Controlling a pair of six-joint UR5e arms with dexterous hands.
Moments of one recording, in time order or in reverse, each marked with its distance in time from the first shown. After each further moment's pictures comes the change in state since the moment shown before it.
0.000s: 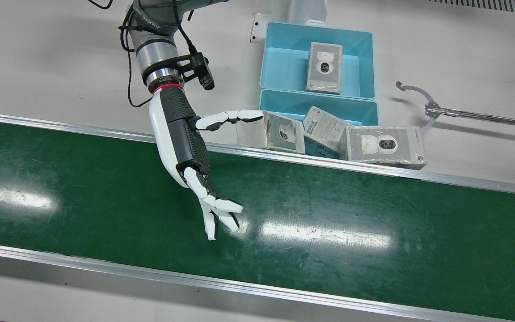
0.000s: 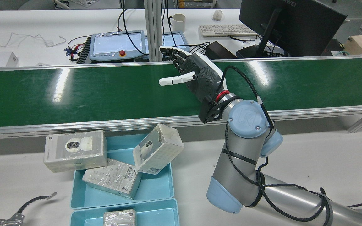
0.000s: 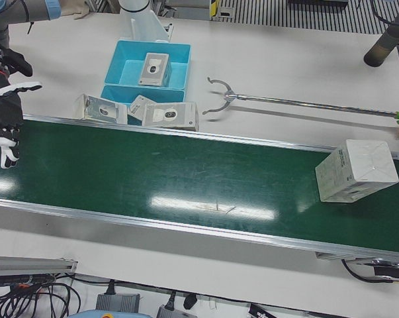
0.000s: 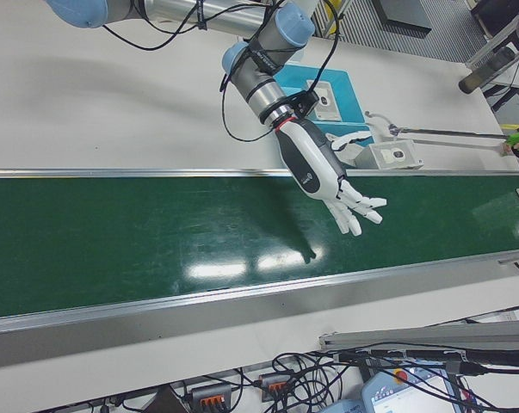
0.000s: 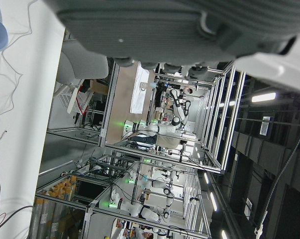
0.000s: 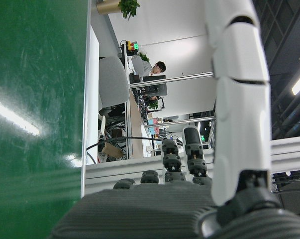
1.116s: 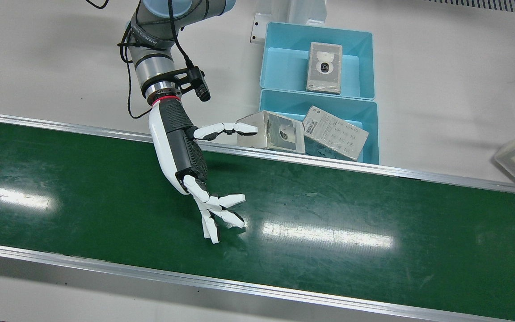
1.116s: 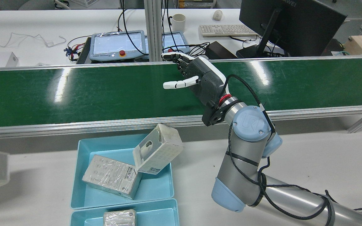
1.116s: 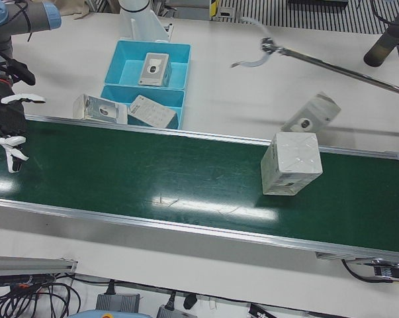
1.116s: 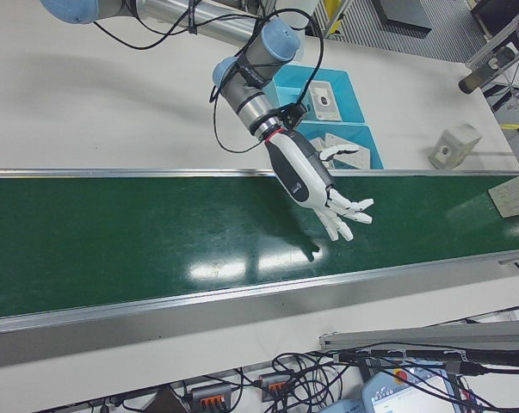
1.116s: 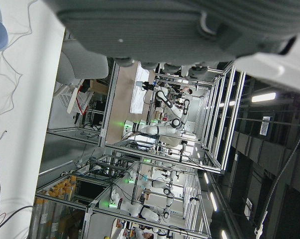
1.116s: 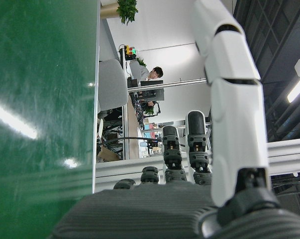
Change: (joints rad) left arm 0.000 0.000 0.000 0.000 0.000 0.000; right arm -0.004 -0.030 -0.046 0.122 -0.003 -0.037
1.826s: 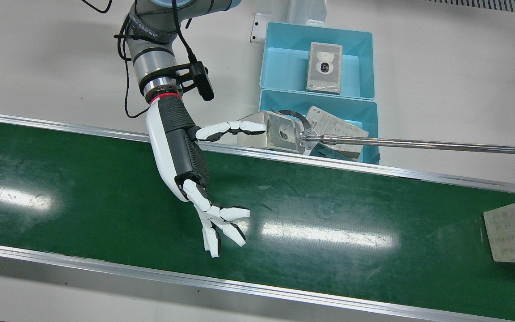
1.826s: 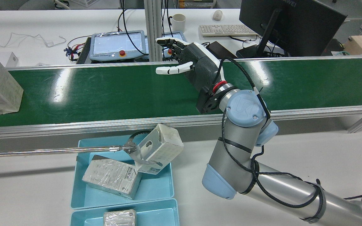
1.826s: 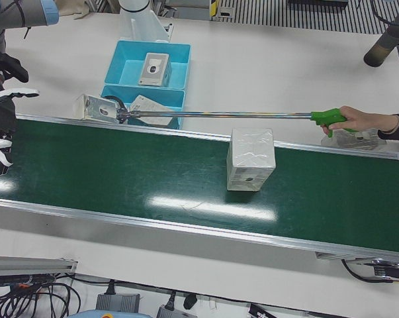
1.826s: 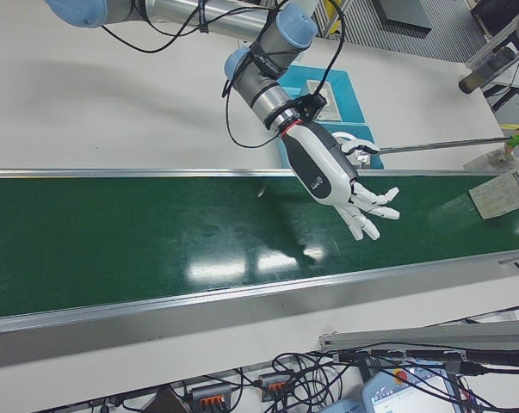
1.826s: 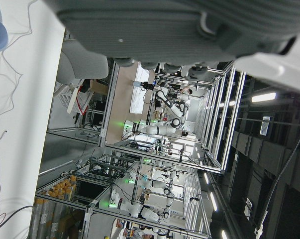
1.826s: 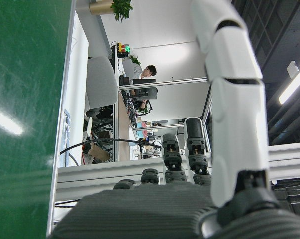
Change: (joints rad) left arm 0.000 0.000 0.000 0.000 0.000 0.000; right arm 0.041 0.077 -0.021 -0.057 -0.018 -0.011
